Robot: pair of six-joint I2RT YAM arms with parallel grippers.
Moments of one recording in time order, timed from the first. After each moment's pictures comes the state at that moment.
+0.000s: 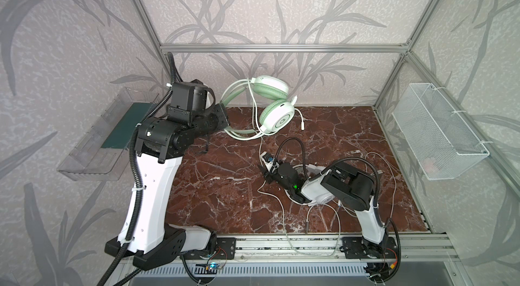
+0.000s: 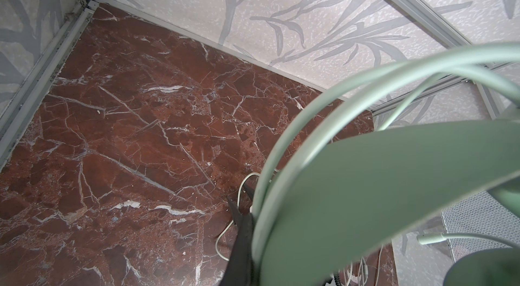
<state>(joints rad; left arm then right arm) -0.31 1.35 2.06 -1.35 -0.02 -0.62 0.96 2.11 0.89 1.01 0.19 -0.02</state>
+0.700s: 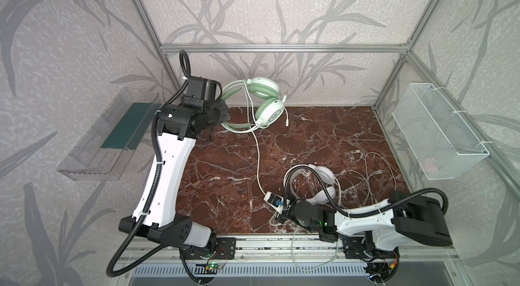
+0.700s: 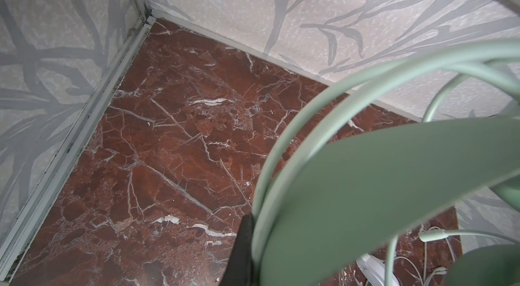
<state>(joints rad) -0.25 1.46 1.97 -1.27 -0.18 -0.54 1.42 1.43 0.52 0.66 0.42 -0.18</state>
